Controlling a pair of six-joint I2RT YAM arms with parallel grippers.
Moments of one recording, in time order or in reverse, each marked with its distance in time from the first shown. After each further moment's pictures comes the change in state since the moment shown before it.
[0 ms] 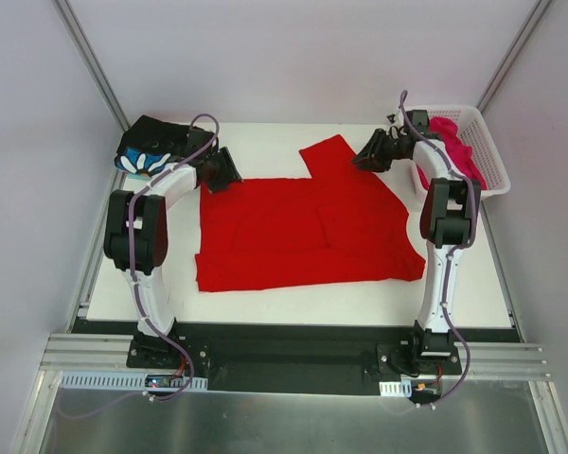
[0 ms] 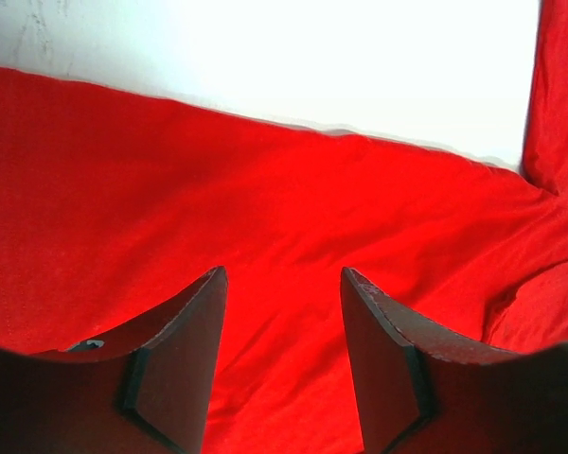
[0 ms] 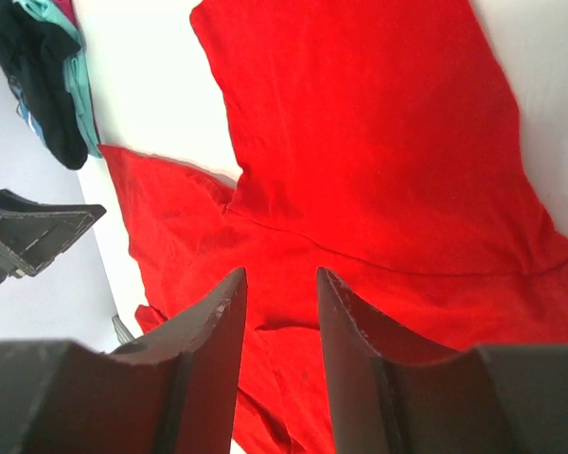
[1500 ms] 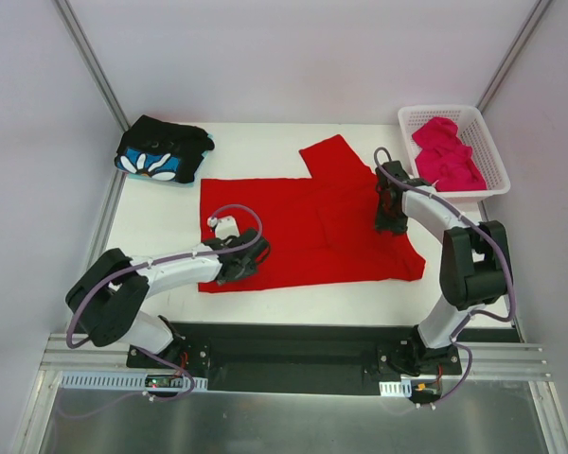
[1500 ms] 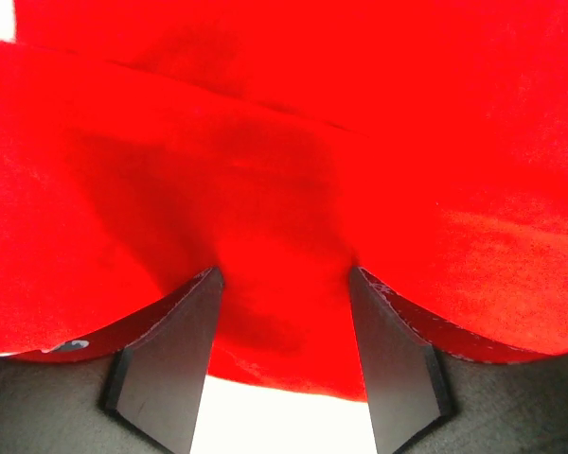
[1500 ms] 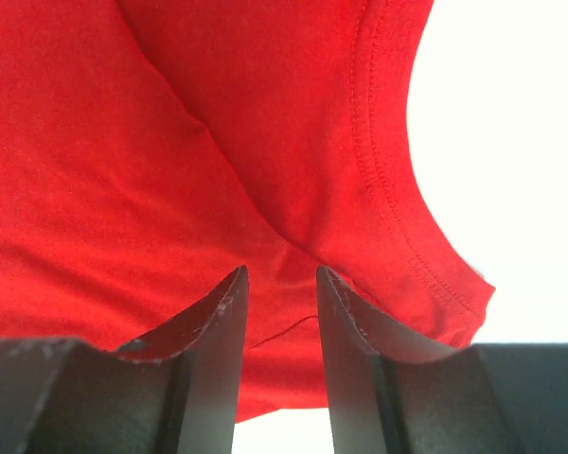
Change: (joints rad) left arm -0.620 -0.506 -0.673 -0.230 -0.676 -0.456; right arm 0.244 -0.667 -0.843 -0.153 1.006 -0.050
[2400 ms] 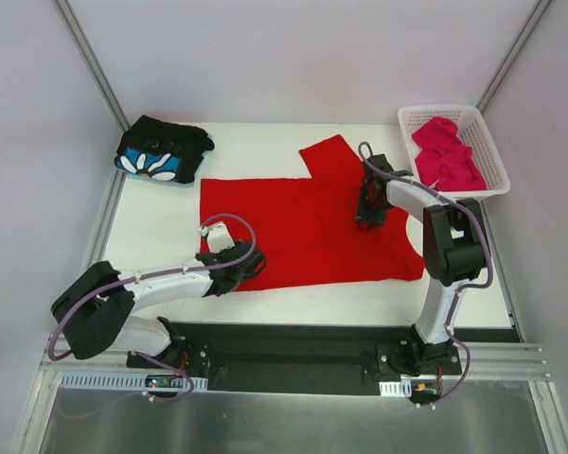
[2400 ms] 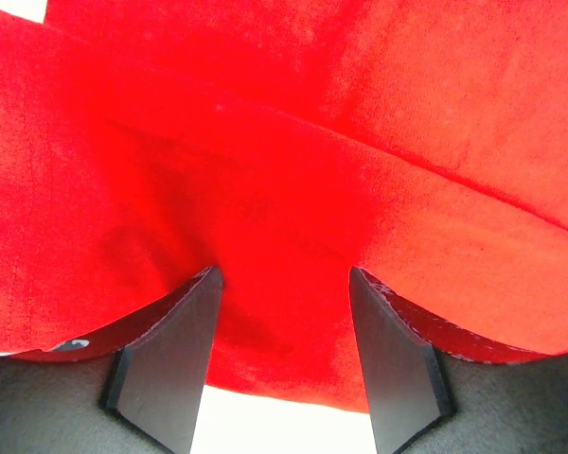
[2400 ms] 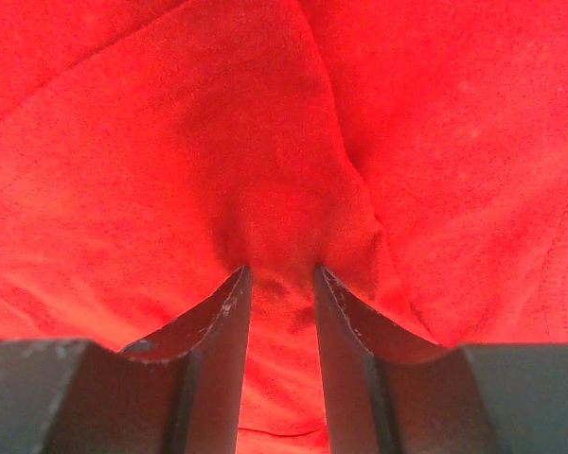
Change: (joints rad) left arm -0.076 -0.083 -0.139 0.093 -0.105 -0.141; right arm 0.021 0.212 0.140 0.090 -0.193 0.000
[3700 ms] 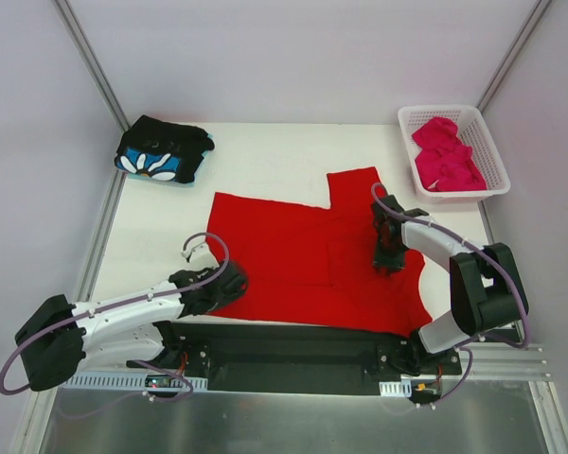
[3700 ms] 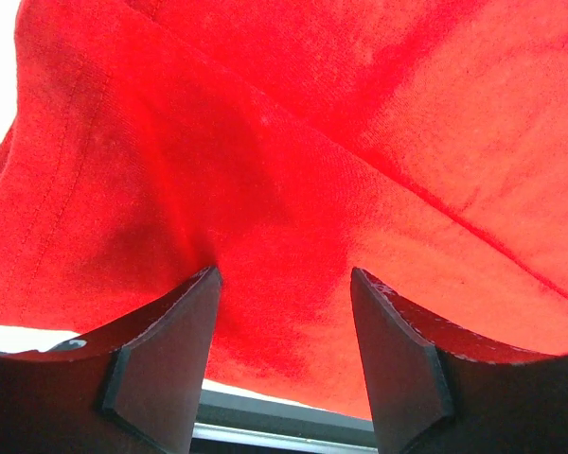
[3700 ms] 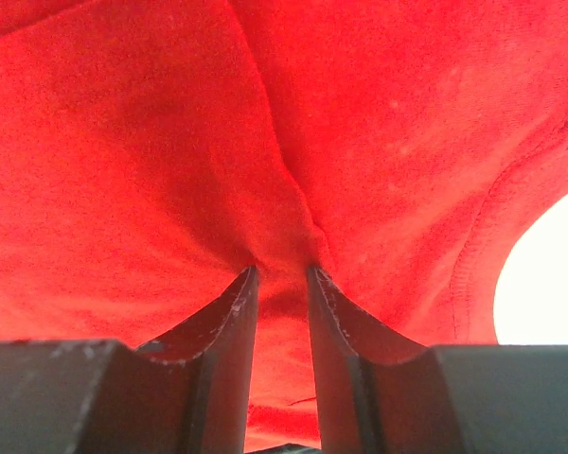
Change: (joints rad) left arm -0.074 -0.329 -0.147 -0.197 0.120 -0.166; right arm 0.051 -0.388 -0.454 -0.111 0.111 0.110
